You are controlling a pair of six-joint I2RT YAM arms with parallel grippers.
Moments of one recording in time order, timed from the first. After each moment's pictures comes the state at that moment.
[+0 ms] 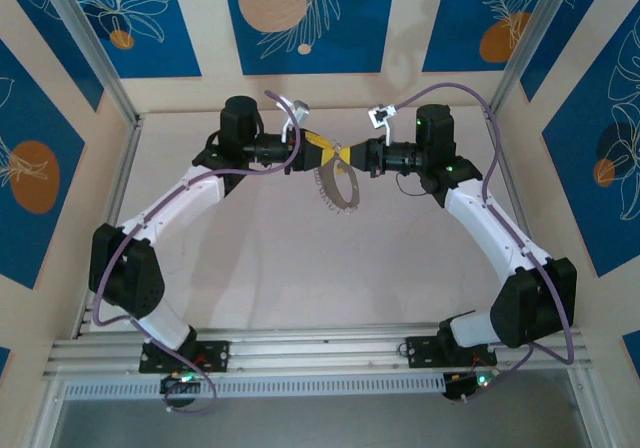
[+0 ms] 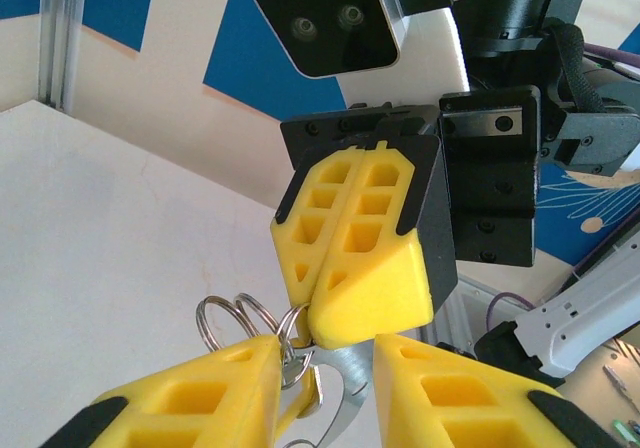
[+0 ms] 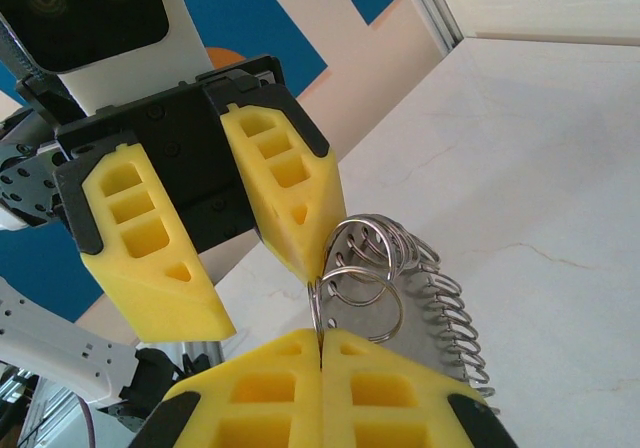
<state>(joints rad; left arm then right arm) -0.48 1.63 1.38 0.02 1.02 -0.23 0.30 1.38 1.20 -0.18 -0.93 0.35</state>
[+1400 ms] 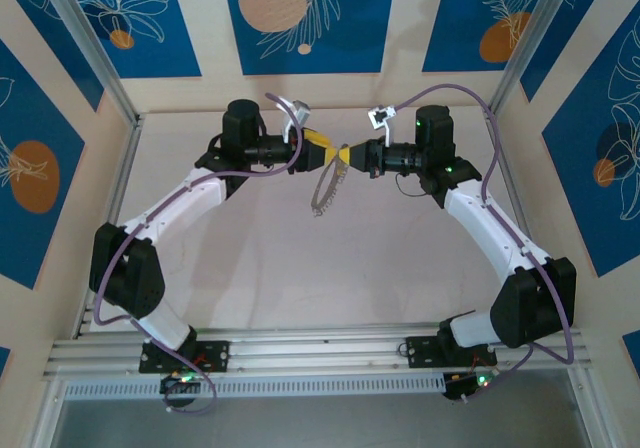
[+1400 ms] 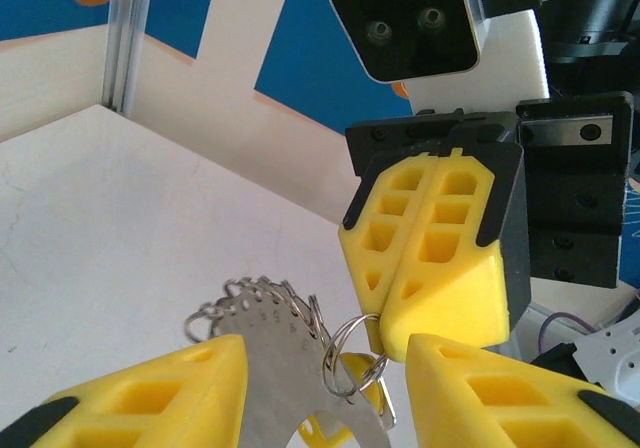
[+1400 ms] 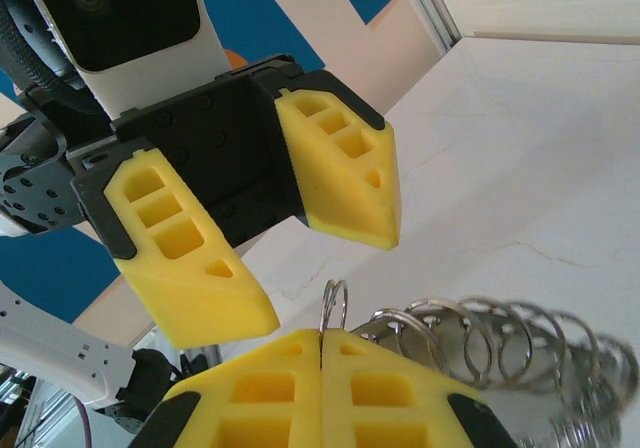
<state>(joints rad) -0.48 1.63 1.36 0.05 0.90 -0.23 0.29 1.38 1.19 -0.17 -0.93 0.35</state>
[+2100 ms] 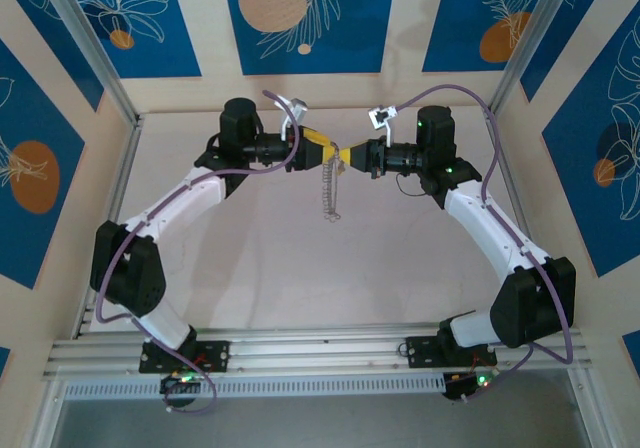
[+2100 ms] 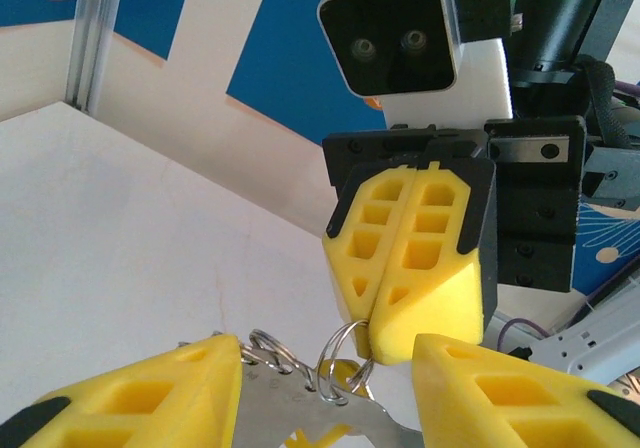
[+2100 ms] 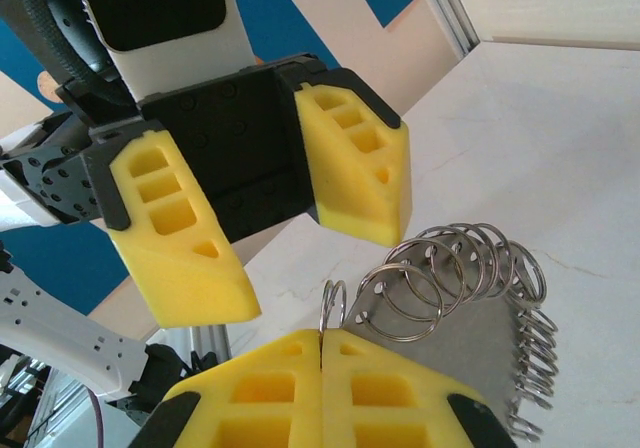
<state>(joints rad) -0.46 1.64 1.36 0.11 0.98 -0.32 0.29 1.38 1.18 -0.13 -0.97 0.36</state>
